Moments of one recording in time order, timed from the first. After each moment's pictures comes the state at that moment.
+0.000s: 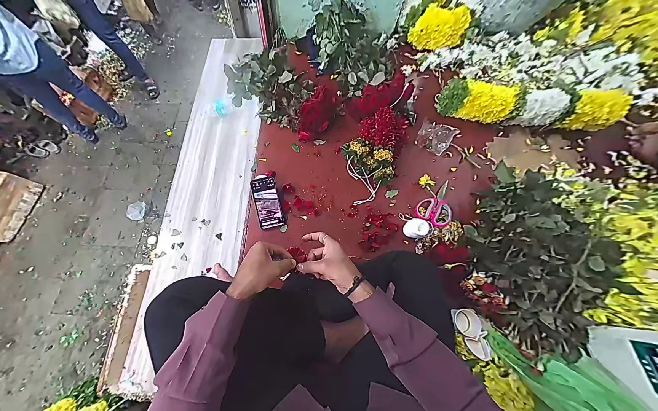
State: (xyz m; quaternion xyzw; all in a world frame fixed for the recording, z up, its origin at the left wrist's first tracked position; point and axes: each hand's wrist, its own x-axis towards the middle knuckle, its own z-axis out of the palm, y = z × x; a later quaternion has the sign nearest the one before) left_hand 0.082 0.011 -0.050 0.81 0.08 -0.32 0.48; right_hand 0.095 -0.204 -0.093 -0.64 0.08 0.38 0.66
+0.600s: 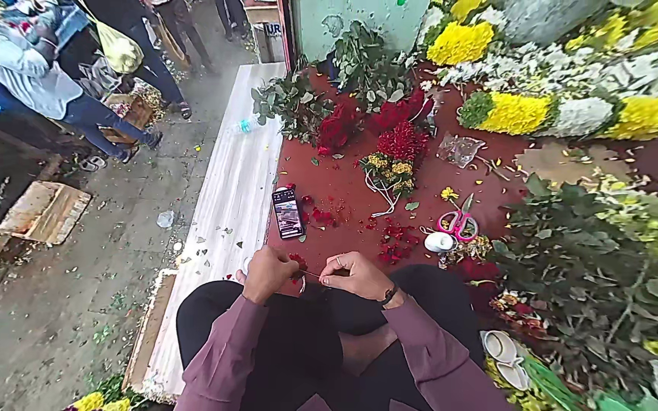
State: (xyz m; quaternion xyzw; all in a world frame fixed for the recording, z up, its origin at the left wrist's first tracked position) left_hand 0.085 0.027 -0.037 0.88 0.16 -0.30 0.33; right_hand 0.109 -0.229 -0.092 -0.66 -0.24 0.30 0.65
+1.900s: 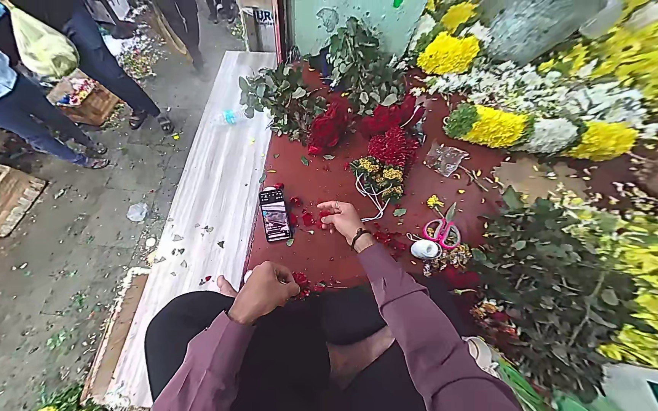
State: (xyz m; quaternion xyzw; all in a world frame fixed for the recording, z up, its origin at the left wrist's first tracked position) left_hand 0.079 0.016 -0.040 0.81 0.11 -0.38 0.43; right_hand 0.224 -0.219 -0.183 -0.77 0.06 0.29 0.57
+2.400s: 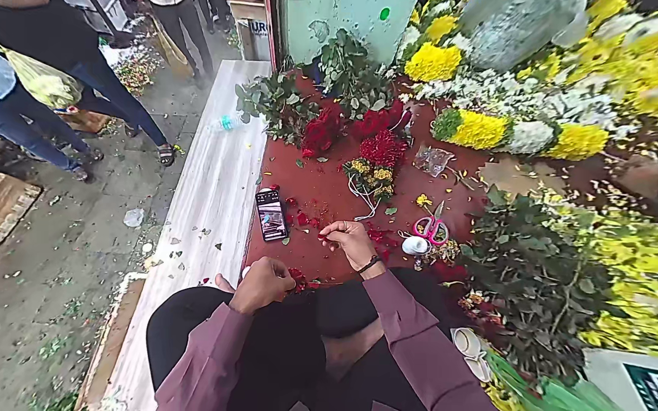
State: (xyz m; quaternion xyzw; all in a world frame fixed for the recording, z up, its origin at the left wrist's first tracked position) left_hand 0.079 0.015 -0.046 0.83 0.10 -0.37 0.40; right_hand 0.166 -0.233 -0.117 -0.66 0.07 0.25 0.71
